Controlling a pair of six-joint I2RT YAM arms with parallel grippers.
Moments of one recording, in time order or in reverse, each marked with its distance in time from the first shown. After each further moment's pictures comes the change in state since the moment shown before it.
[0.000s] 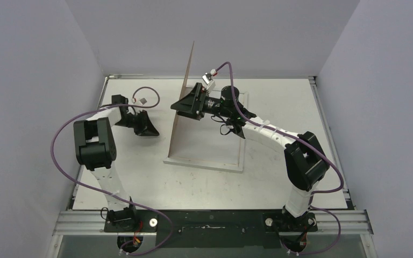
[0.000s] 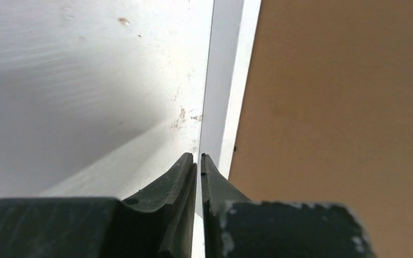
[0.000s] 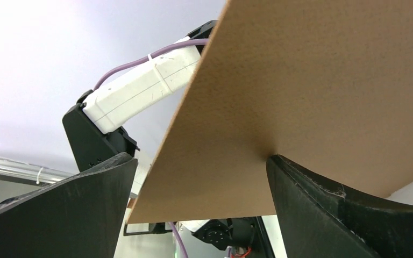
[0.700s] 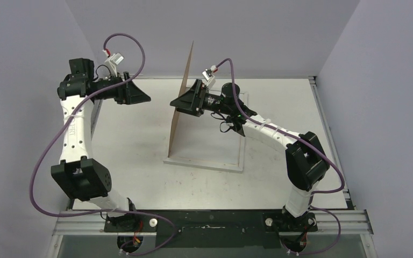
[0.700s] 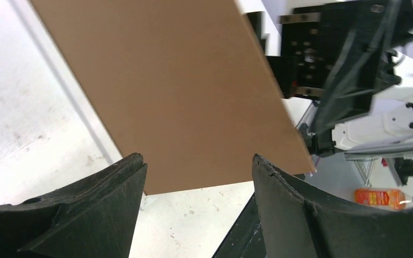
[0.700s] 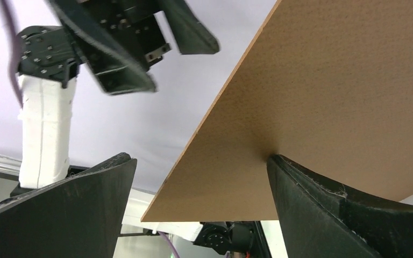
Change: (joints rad) left arm 0.107 -0.392 0.417 -0.383 0.310 0.190; right arm 0.002 0.002 0.051 -0.014 0.000 -0.016
